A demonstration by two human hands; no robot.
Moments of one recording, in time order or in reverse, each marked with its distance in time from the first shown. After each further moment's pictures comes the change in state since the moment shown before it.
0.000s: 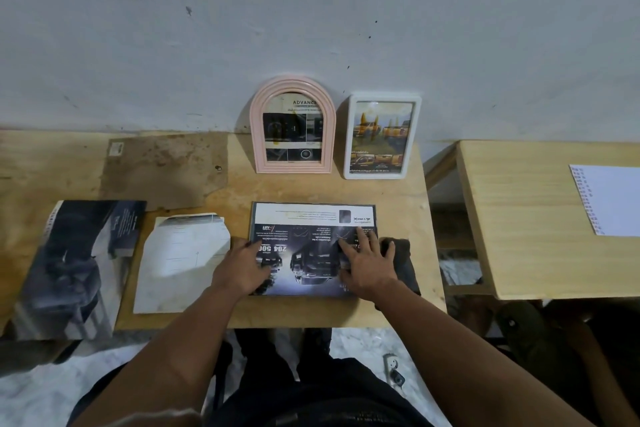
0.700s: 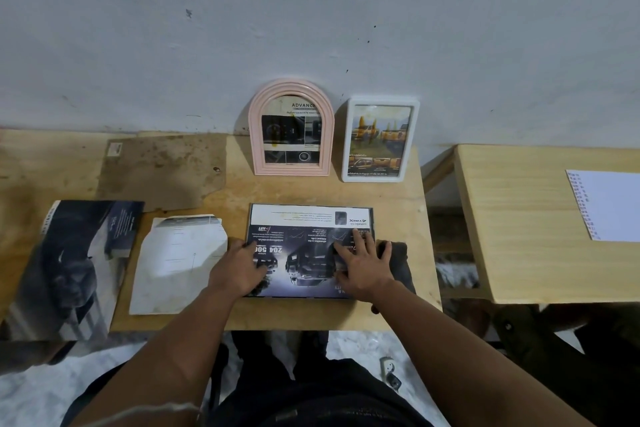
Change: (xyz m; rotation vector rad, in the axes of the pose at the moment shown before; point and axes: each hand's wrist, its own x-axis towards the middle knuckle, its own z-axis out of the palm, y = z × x) left_hand -0.001 0.006 -0.003 0.037 0.007 -0.003; right_hand 0.001 0.004 -0.003 0.011 -0.030 -0.035
